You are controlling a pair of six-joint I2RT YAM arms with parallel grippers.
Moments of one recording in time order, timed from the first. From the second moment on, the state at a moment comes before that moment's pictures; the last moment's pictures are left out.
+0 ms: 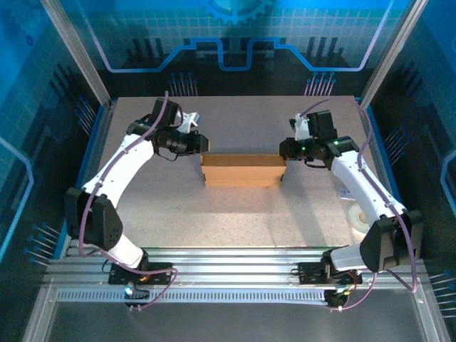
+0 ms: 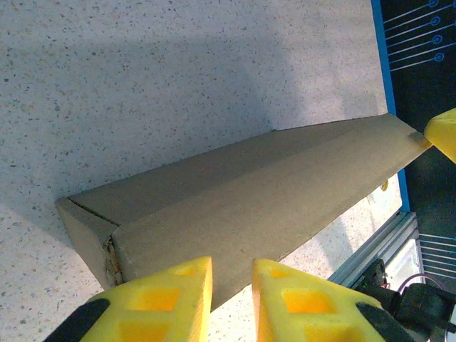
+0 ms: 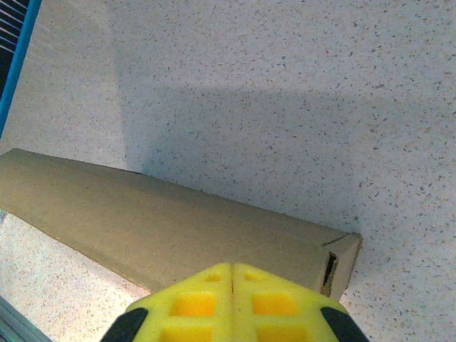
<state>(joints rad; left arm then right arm) -0.24 1.58 1.42 -0.81 0.59 -0.35 0.23 1.39 1.21 -0.69 -0.37 0.27</state>
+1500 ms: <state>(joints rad) -0.28 1.45 1.09 -0.50 0.51 -0.38 0.22 1.30 0.92 -0.35 -0.36 0.32</state>
